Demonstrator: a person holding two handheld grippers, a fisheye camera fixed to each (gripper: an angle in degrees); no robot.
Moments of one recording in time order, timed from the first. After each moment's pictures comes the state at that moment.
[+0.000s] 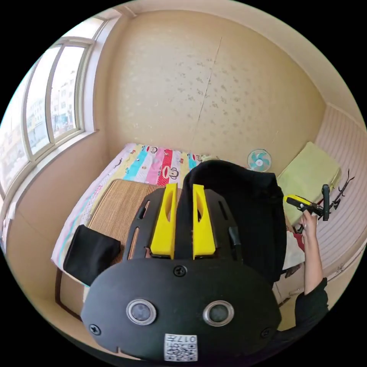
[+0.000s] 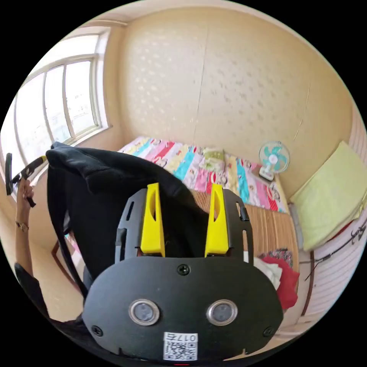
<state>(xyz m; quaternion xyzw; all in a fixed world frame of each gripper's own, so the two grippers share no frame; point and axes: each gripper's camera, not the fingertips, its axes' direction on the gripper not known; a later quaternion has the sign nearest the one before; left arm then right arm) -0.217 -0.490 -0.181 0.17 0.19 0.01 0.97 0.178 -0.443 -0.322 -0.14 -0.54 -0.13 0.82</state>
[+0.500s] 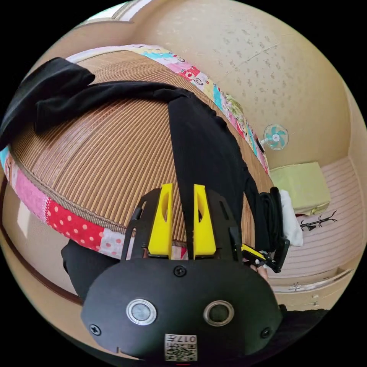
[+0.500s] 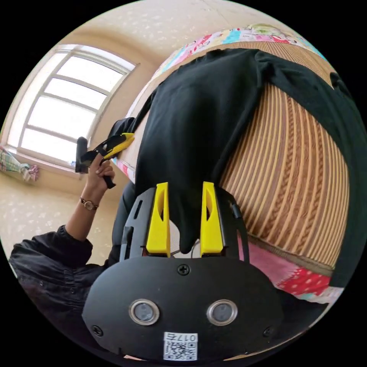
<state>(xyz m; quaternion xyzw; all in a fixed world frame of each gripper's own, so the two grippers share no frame) -0.175 -0.263 0.217 -0.05 0.32 -0.13 0.94 0.033 0.032 -0.294 -0.36 -0.73 -0.14 0.56</state>
